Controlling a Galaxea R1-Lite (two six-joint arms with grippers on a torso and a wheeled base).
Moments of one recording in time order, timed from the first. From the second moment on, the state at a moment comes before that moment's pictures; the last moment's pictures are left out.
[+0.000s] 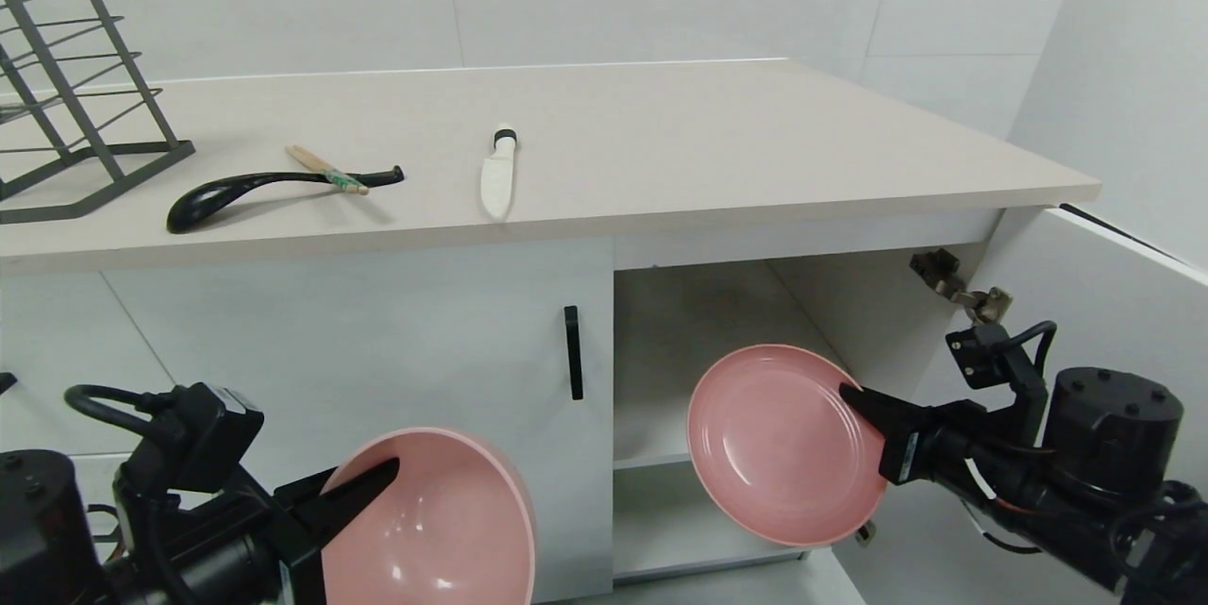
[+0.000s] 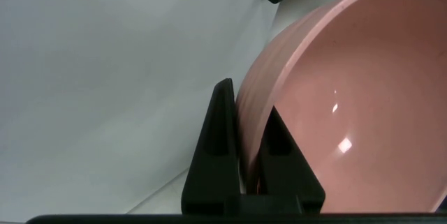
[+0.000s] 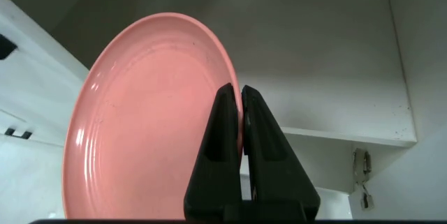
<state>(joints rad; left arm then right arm) -0.46 1.36 0.00 -1.07 -0.14 -0.04 0.33 1.97 -0.10 -1.57 0.11 0.21</state>
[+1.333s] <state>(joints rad) -0.46 1.36 0.00 -1.07 -0.14 -0.04 0.29 2.36 -0.48 -1.57 0.11 0.36</state>
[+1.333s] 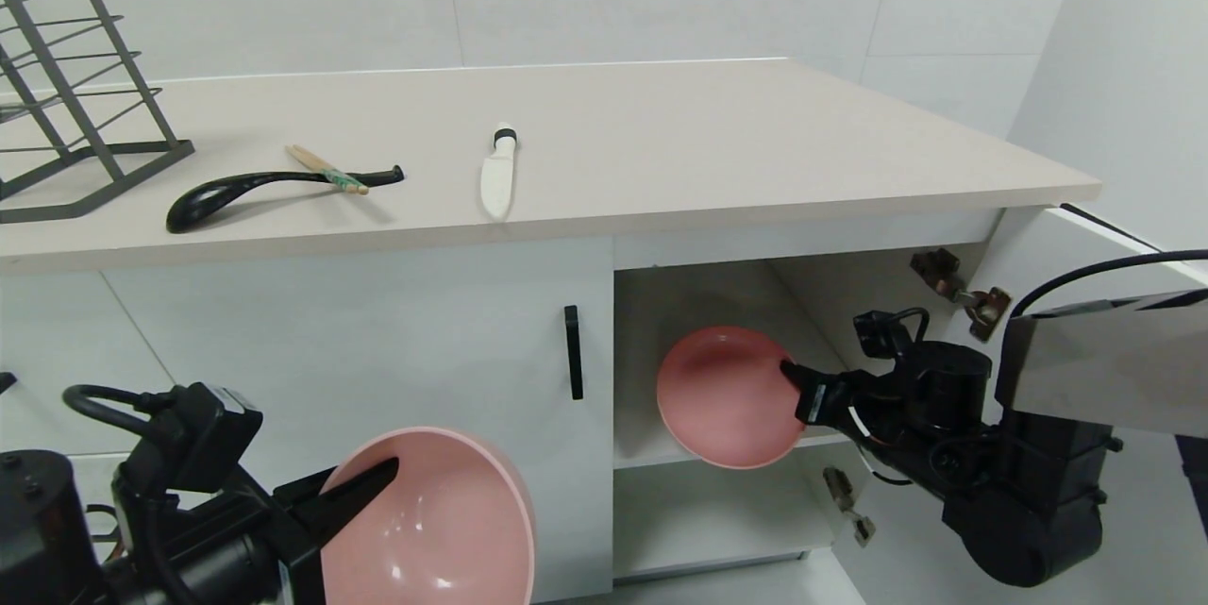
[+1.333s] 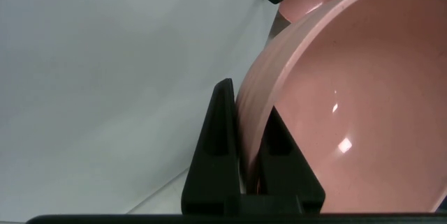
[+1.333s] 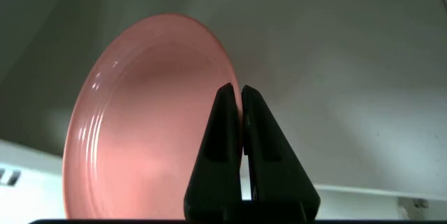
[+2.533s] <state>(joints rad) -0.47 1.36 0.00 -1.08 -0.14 -0.04 0.28 2.58 -0.72 -1.57 0.01 0.37</state>
